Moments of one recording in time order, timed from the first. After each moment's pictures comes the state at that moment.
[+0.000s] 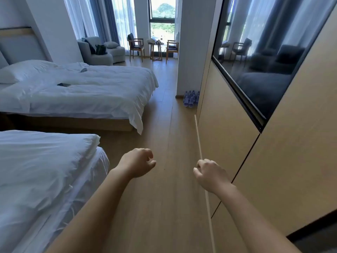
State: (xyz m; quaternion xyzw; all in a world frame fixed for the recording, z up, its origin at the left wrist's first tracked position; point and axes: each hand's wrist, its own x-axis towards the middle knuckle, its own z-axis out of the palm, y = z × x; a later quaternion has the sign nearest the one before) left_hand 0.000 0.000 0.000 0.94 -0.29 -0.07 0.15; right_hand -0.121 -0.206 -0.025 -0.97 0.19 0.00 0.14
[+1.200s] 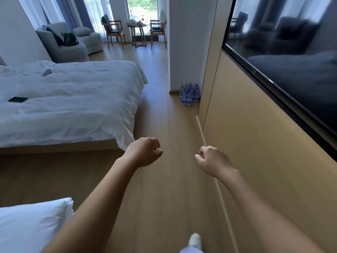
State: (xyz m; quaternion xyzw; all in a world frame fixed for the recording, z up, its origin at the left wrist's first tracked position) left_hand 0.454 -0.171 -0.011 0.92 -0.34 -0.09 0.14; right_hand 0.325 -0.360 -0.049 -0.96 0.24 -0.02 0.17
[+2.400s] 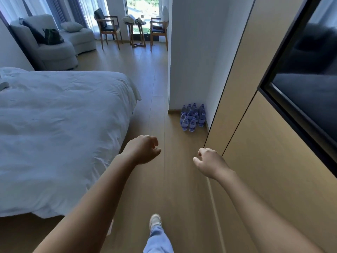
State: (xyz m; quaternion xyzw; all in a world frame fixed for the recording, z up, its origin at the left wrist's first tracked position) left_hand 0.959 -0.499 -0.036 0.92 -0.34 -0.12 0.15; right_hand 0.826 -0.691 -0.077 -0.95 0.24 0.03 0.20
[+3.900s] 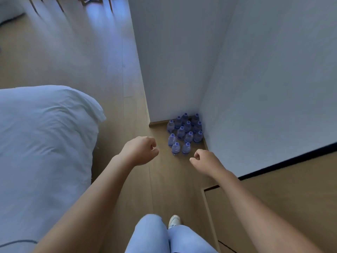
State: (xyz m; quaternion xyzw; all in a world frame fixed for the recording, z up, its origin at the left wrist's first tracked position) left_hand 1.527 -0.938 -0.105 0.89 -0.38 -0.24 0.07; right_hand 1.366 -1.098 -0.150 -0.86 0.37 0.15 0.31
